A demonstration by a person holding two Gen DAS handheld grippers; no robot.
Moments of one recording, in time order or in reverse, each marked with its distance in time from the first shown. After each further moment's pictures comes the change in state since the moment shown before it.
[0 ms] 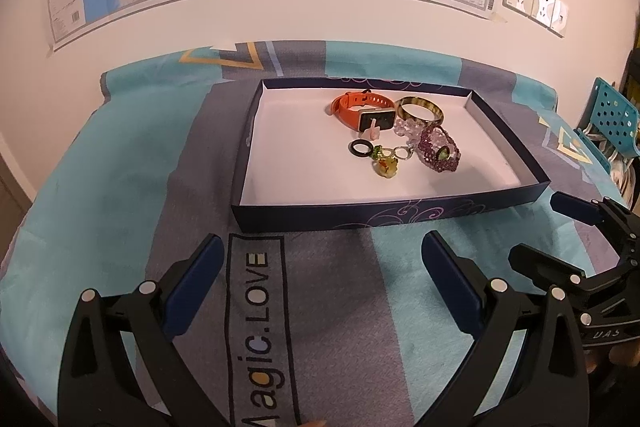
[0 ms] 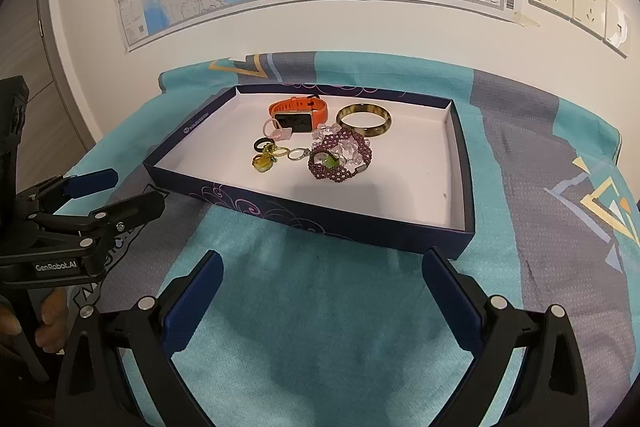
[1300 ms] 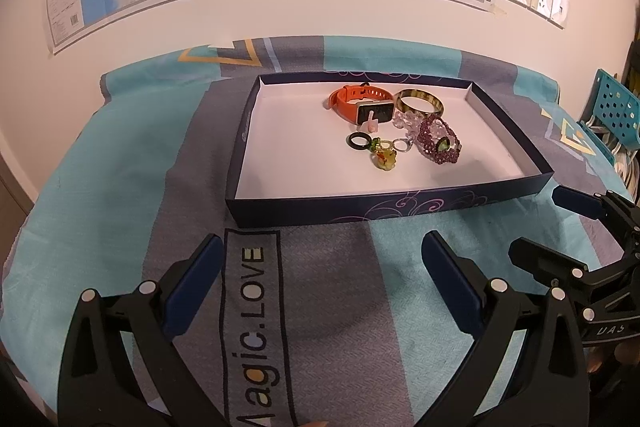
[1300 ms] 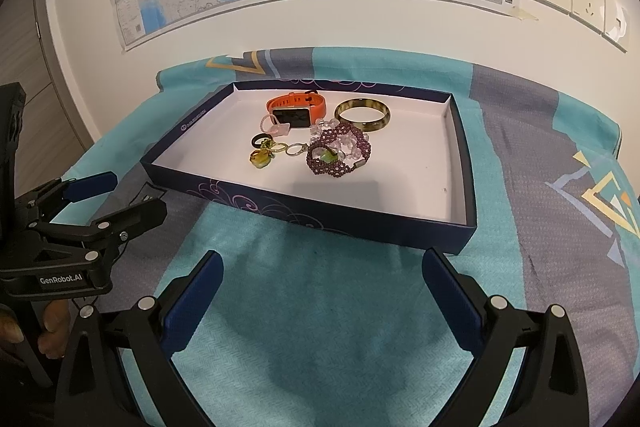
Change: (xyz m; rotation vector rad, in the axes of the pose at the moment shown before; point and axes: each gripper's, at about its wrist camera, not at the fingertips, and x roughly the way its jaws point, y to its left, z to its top) left arm 0.002 -0.004 -0.003 0.020 0.008 0.011; right arm 0.002 -0.001 -0.003 0.012 0.011 0.002
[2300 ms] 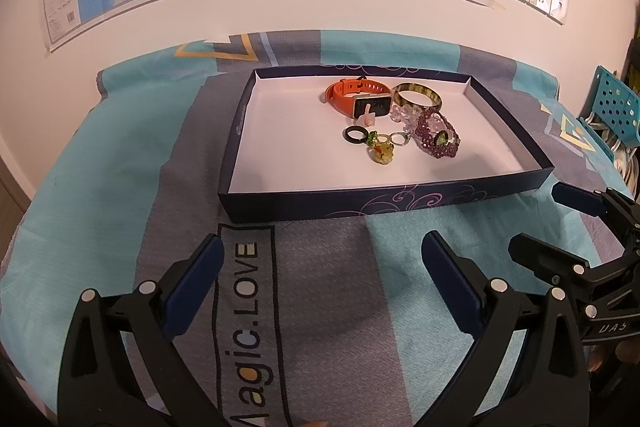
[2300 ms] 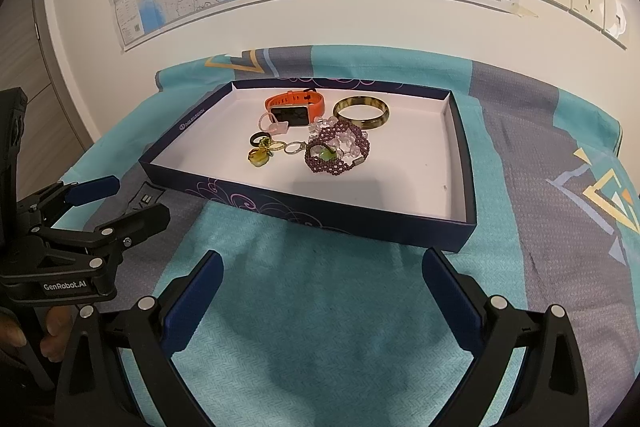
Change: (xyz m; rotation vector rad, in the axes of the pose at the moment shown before) left arm 0.004 -0.003 -0.004 0.003 0.011 -0.004; right arm 0.001 -0.001 -0.001 0.006 0.004 0.002
